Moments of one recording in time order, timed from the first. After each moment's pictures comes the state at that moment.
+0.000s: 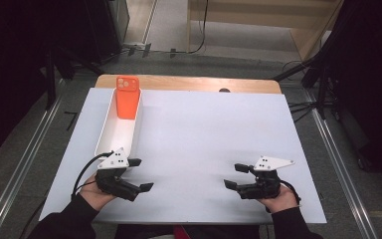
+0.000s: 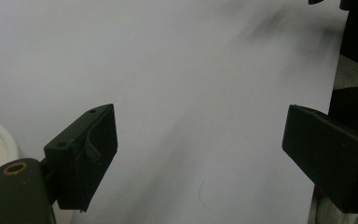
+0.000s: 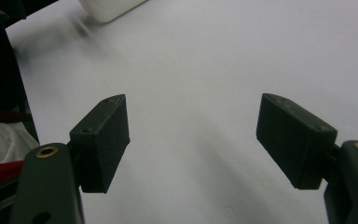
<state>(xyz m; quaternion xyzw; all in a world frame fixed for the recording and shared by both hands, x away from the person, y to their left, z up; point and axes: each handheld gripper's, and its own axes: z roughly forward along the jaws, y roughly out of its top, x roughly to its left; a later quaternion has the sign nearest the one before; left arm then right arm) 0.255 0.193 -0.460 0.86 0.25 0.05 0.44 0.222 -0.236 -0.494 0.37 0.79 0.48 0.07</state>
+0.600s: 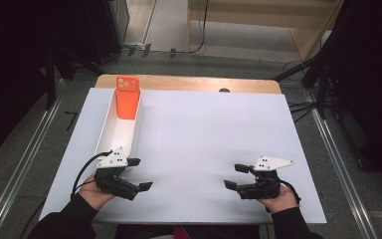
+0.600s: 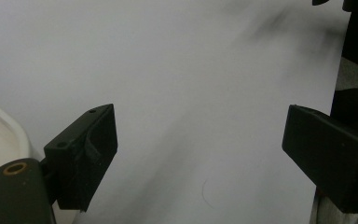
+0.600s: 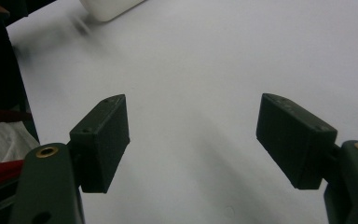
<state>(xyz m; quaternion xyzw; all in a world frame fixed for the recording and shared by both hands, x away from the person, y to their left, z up) 0.257 0.196 -0.460 0.86 0.25 0.05 0.44 0.222 -0.236 -0.494 0.37 0.80 0.48 0.07</state>
